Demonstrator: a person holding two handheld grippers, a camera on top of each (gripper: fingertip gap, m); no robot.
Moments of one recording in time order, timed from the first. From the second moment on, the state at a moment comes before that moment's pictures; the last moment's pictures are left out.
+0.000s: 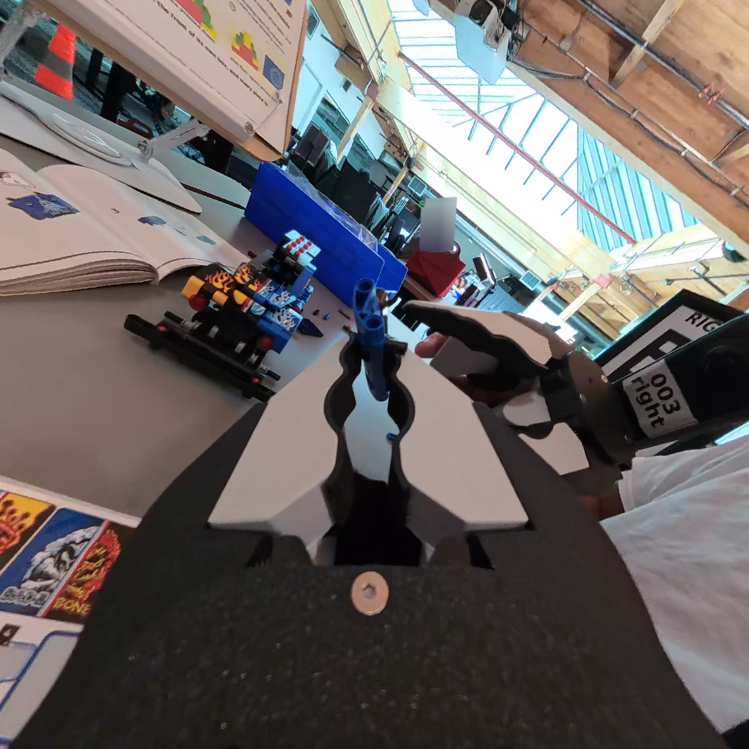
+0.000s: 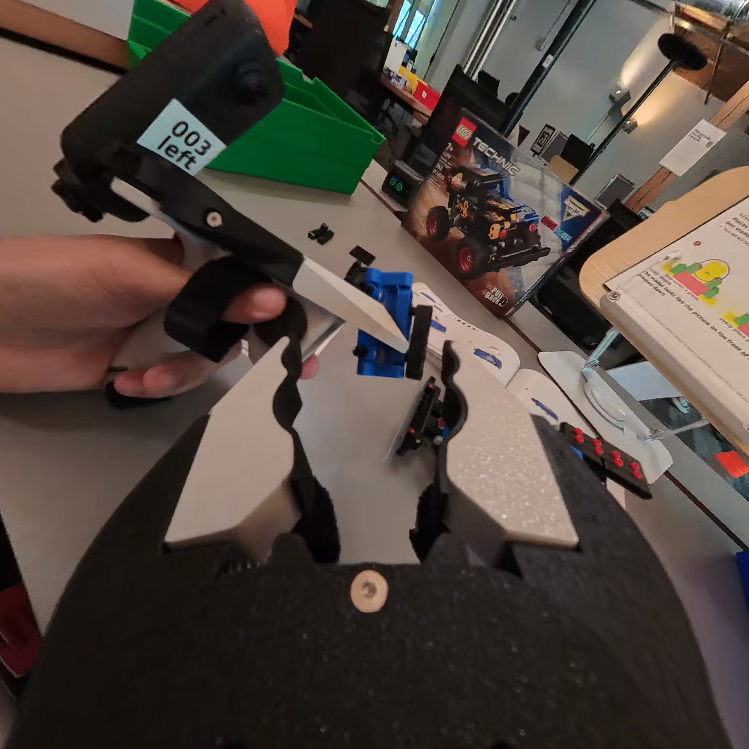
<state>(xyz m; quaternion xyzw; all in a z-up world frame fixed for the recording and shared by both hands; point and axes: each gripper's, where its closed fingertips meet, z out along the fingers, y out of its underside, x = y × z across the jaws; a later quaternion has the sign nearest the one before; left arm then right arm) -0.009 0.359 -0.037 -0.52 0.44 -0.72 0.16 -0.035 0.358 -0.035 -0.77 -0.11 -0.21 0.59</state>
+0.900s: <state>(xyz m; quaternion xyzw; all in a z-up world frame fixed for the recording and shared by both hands) -0.018 0.331 -0.024 -0.47 0.43 -0.76 0.10 -0.024 0.355 -0.030 -0.76 -0.13 -0.30 0.55</state>
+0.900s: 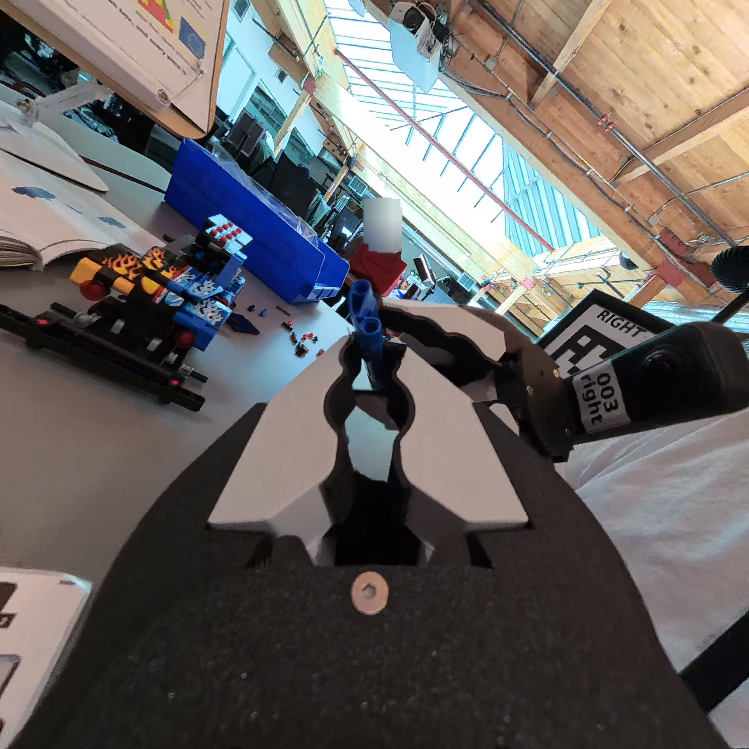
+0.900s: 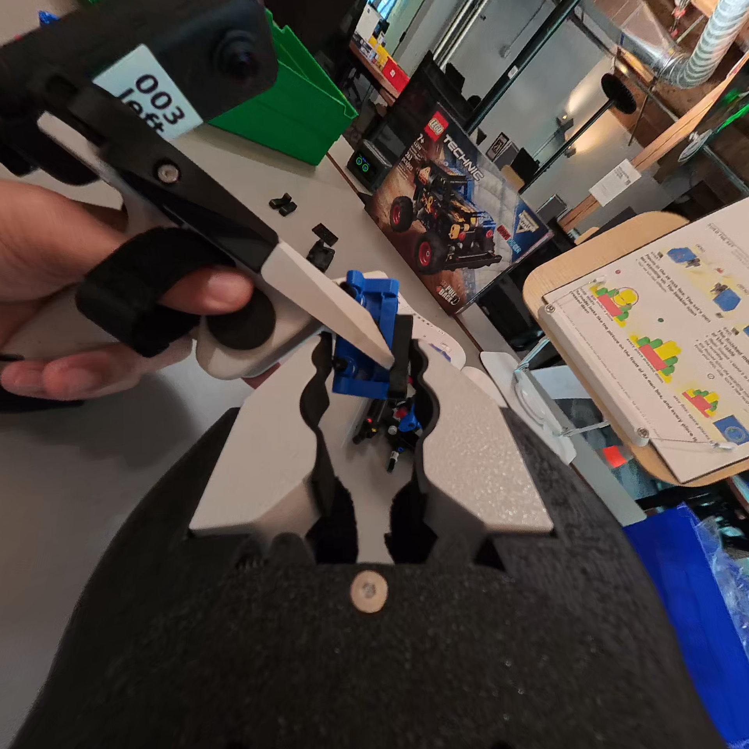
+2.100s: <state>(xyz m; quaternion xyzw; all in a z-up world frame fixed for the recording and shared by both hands) -0.050 0.280 -0.013 -0.27 0.64 -0.68 0.25 -0.058 0.302 0.001 -0.76 -0.17 0.15 0.61</state>
